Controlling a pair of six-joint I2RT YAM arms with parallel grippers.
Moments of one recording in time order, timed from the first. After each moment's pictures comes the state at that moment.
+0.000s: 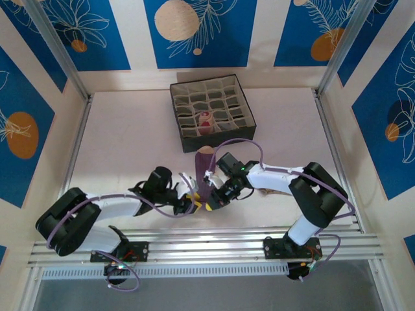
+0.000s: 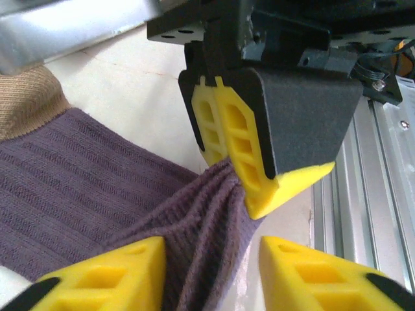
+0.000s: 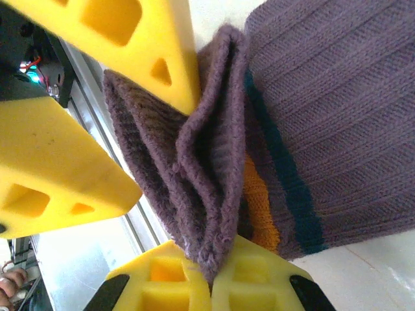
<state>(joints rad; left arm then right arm) -0.71 1.36 0.37 0.30 0.69 0.15 0.76 1.62 0.82 -0.47 -0.74 0.18</state>
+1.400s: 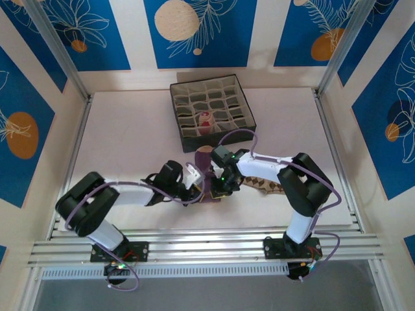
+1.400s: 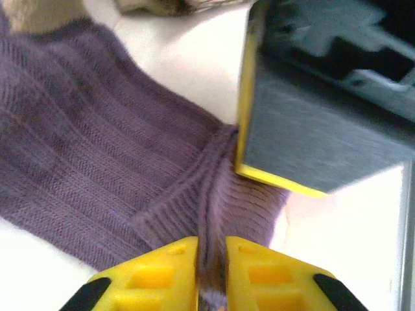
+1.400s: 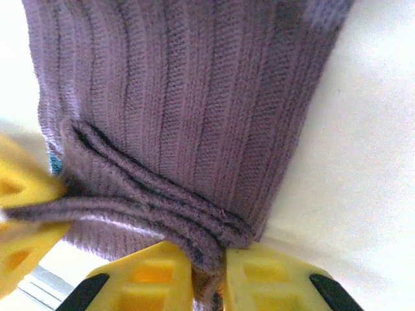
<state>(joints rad) -0.72 1.52 0.52 0.23 0.52 -0.02 0.74 1.76 1.03 -0.72 -0.33 0.49</state>
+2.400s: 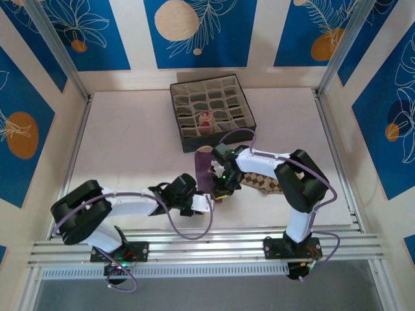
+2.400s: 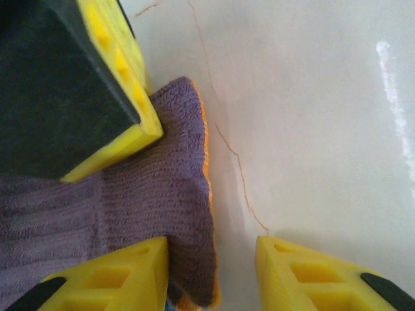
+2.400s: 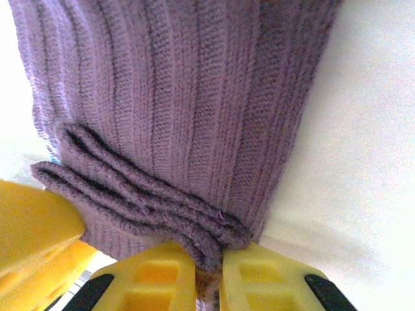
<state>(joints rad) -0.97 1.50 0.56 0.06 0.17 0.75 0.71 1.80 1.08 -0.80 -0.40 0.40</state>
